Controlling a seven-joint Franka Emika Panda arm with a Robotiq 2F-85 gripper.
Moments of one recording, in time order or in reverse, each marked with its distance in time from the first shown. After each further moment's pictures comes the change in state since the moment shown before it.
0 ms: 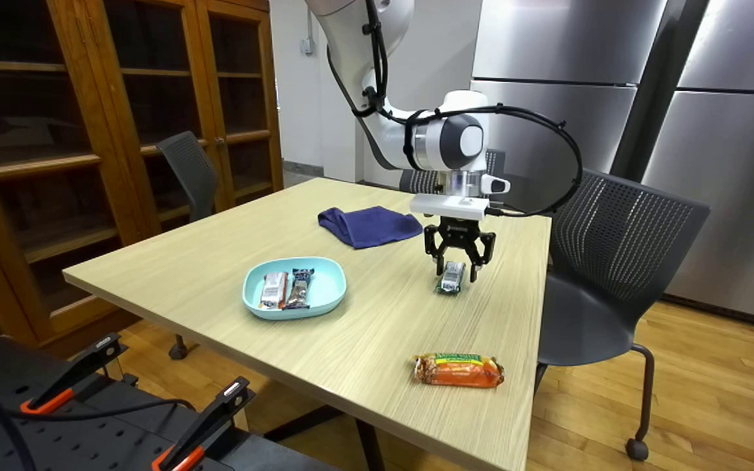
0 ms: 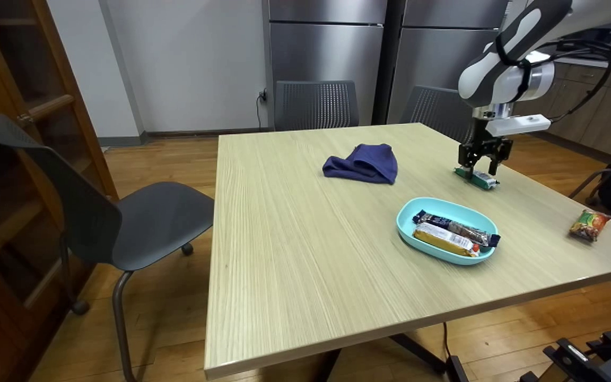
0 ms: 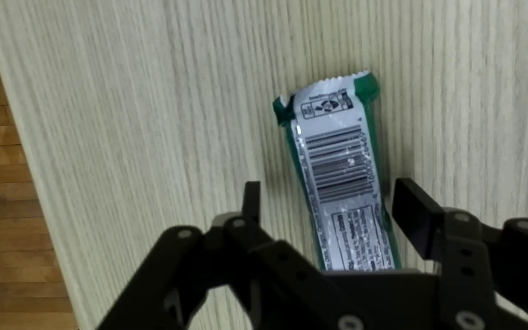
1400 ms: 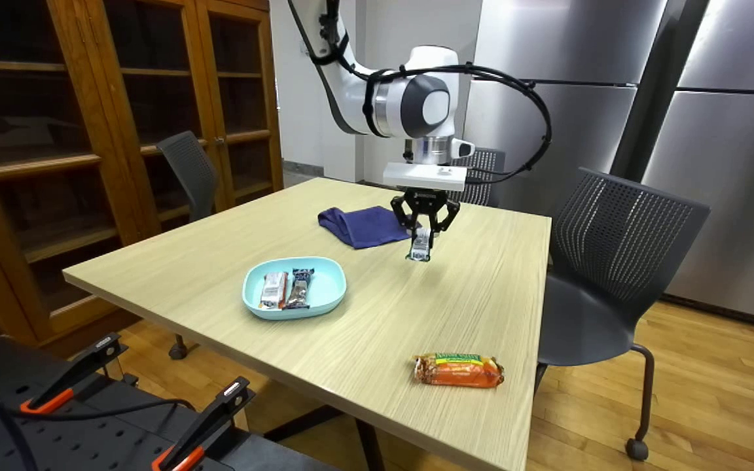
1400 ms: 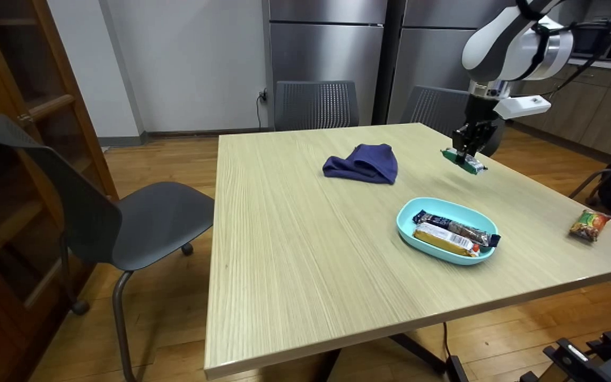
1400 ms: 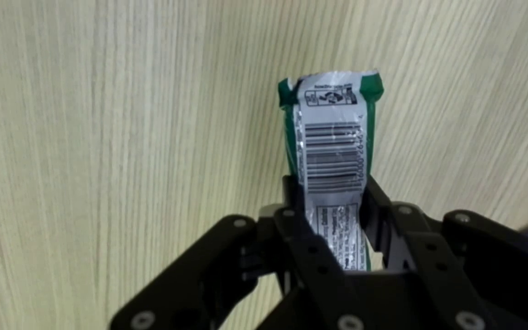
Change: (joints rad) arm -0.024 -0.276 0.132 -0.350 0.007 0.203 -0.260
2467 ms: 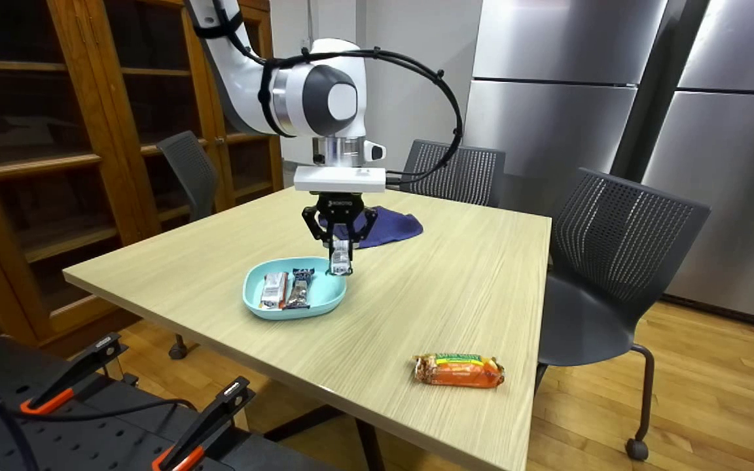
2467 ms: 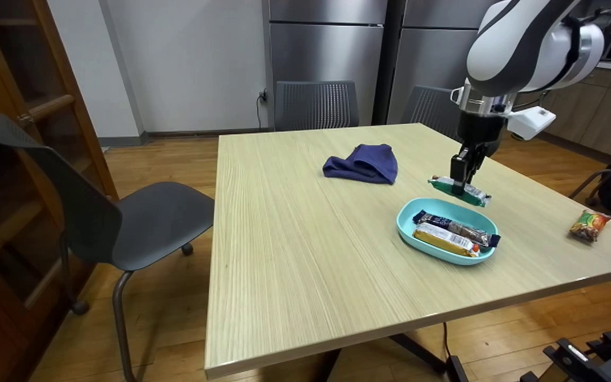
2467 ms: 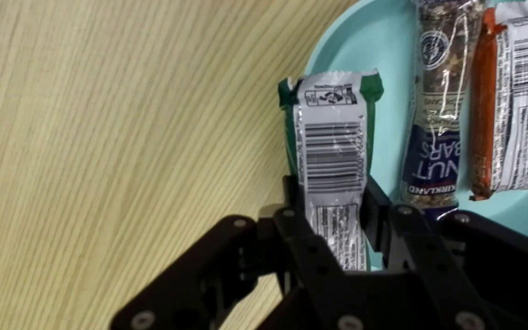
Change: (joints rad) arm 0.128 -0.274 0.039 -0.494 -0.080 0.135 -0.075
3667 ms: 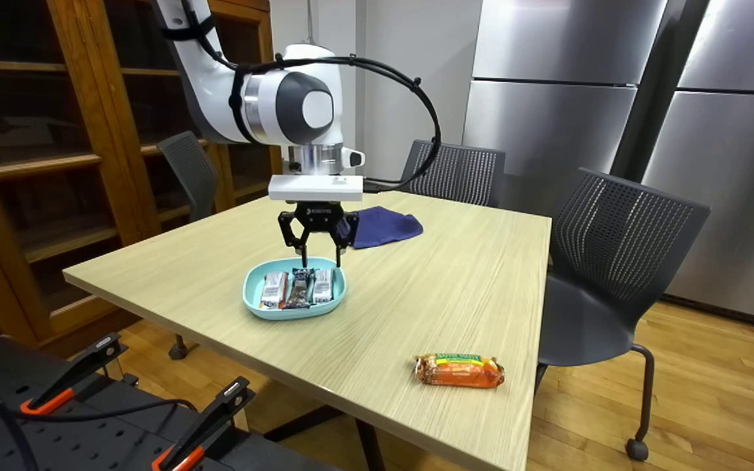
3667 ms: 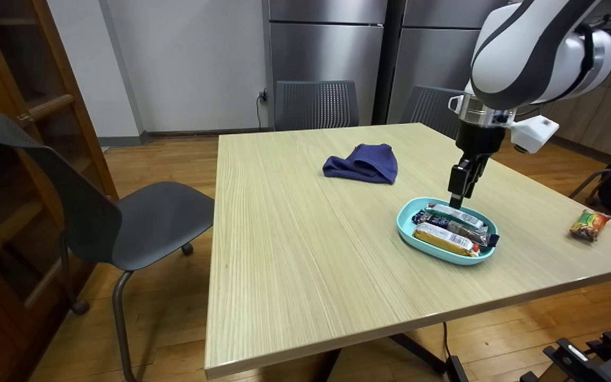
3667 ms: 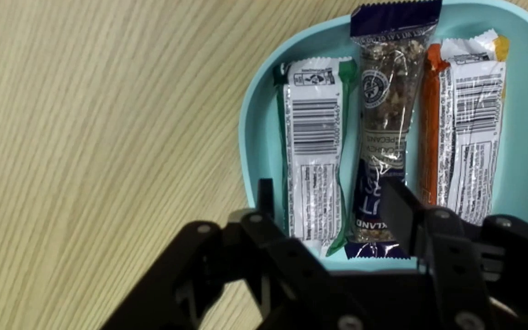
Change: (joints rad) arm 0.042 -0.037 -0.003 -0.105 -0.014 0.070 0.025
